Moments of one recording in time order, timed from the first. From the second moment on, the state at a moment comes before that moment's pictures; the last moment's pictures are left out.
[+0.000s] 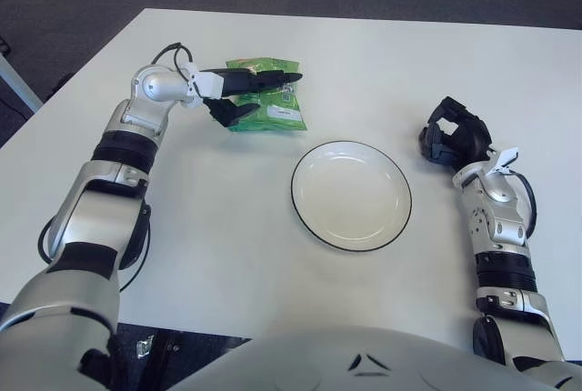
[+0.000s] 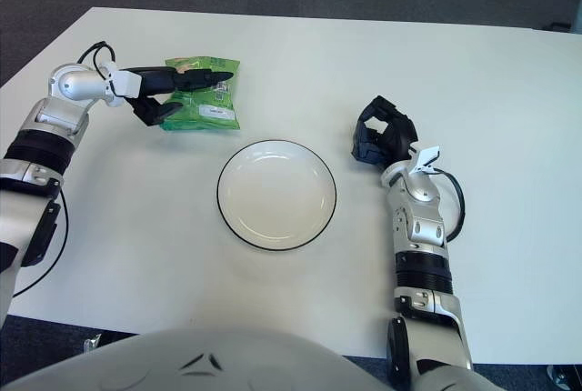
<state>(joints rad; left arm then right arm) -0.84 0.55 -0.22 0.72 0.09 -0.62 -0.98 -0.21 -0.22 -0.21 0.20 0.23 0.05 0.17</state>
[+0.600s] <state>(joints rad) -0.83 0.62 -0.23 0.64 0.53 -0.76 -0.38 -0.21 -0.22 -0.21 0.21 0.22 0.05 0.18</state>
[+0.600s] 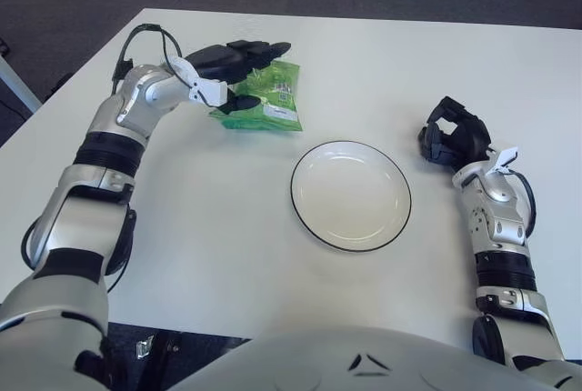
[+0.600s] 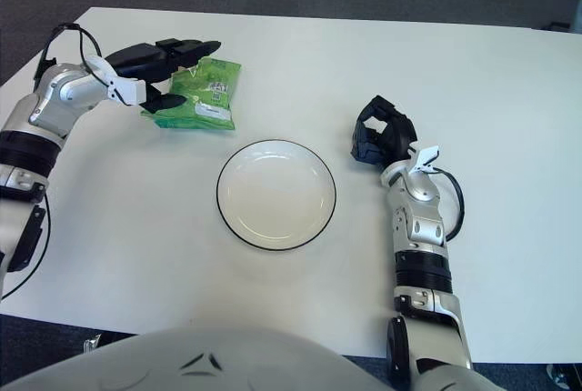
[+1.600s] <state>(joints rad) -1.15 0.60 -0.41 1.01 0.83 -0.78 -0.03 -0.21 -0.22 -0.21 0.20 0.22 0.05 0.18</state>
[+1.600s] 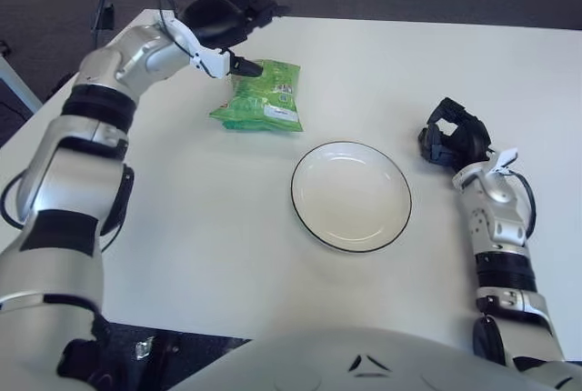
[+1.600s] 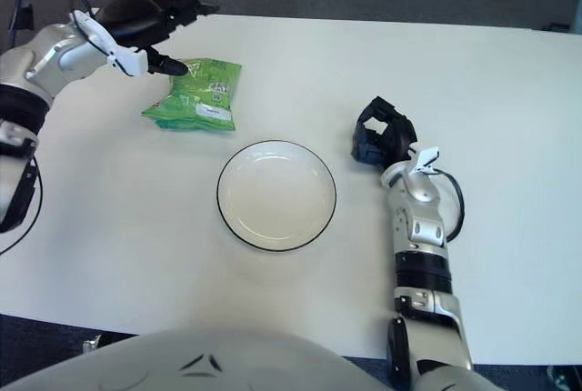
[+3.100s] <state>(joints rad) -1.18 0.41 -0.43 1.30 0.58 -0.61 -0.52 -0.18 -0.22 -0.21 0.13 0.22 0.10 0.16</state>
